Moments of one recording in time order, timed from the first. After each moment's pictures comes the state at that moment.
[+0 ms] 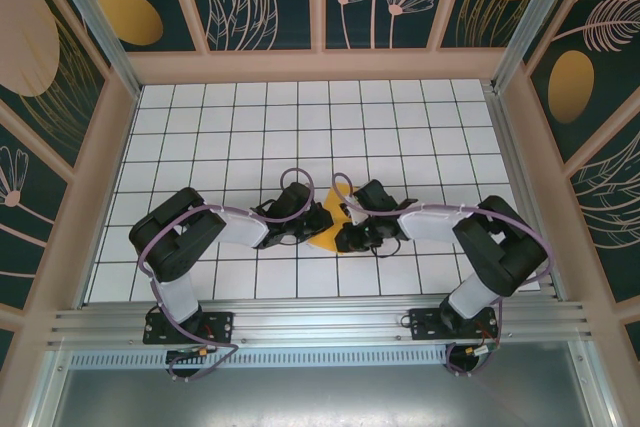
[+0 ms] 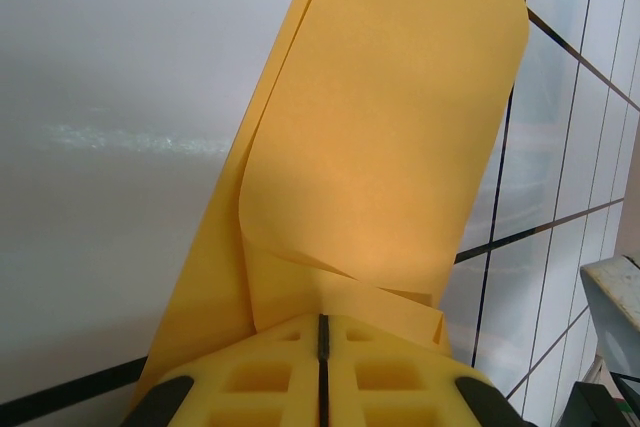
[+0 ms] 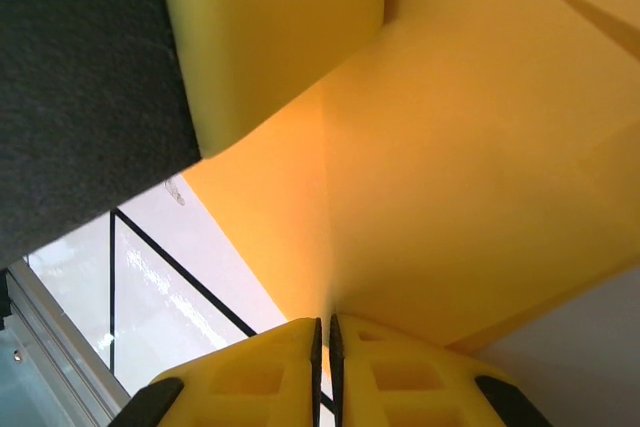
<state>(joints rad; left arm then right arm) -0.81 1.81 0.71 0.35 0.23 -1.16 0.71 1.57 0.65 -0.20 -0.52 0.50</state>
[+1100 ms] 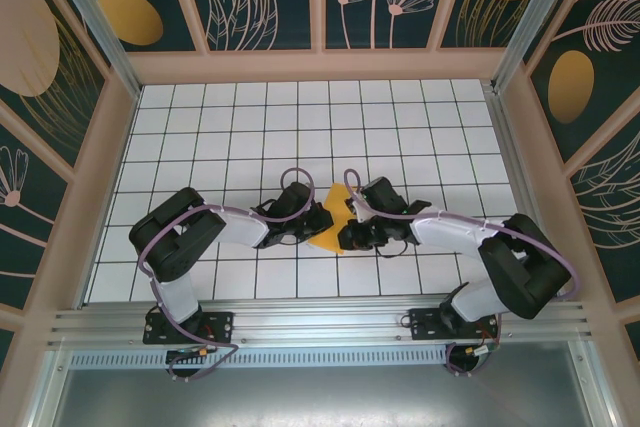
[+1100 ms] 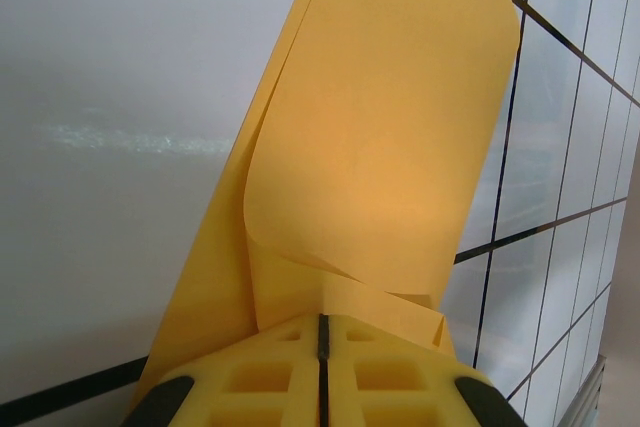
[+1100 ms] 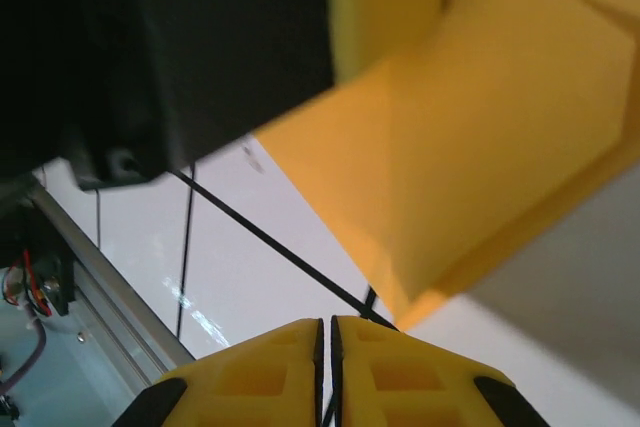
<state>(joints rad) -0.81 1.81 0.71 0.34 0.23 -1.16 0.70 1.43 0.64 -0.24 -0.53 0.56</state>
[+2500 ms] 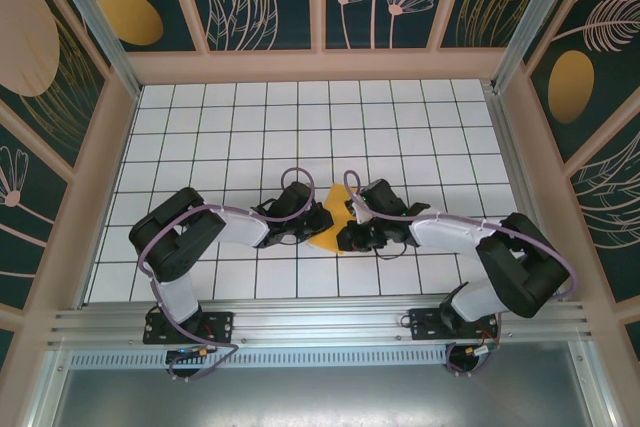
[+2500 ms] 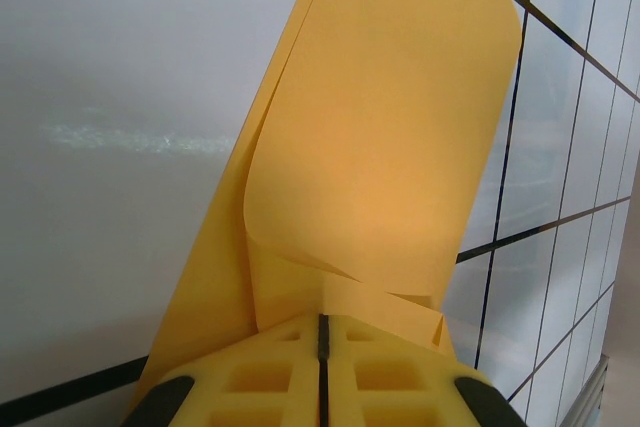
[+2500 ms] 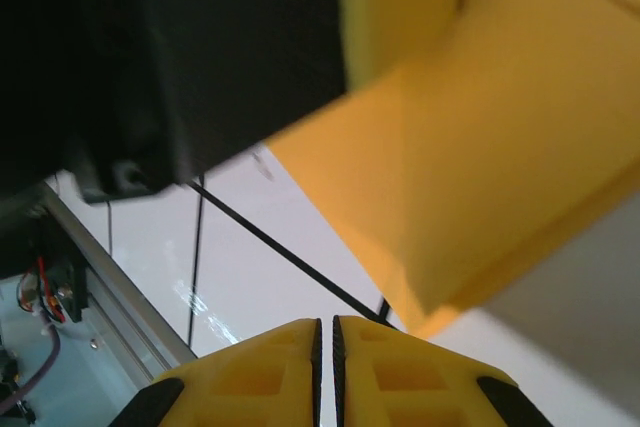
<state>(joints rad) -0.81 1.81 0.72 0.33 0.23 -1.15 0.71 1.44 0.63 -0.19 -0.54 0.59</state>
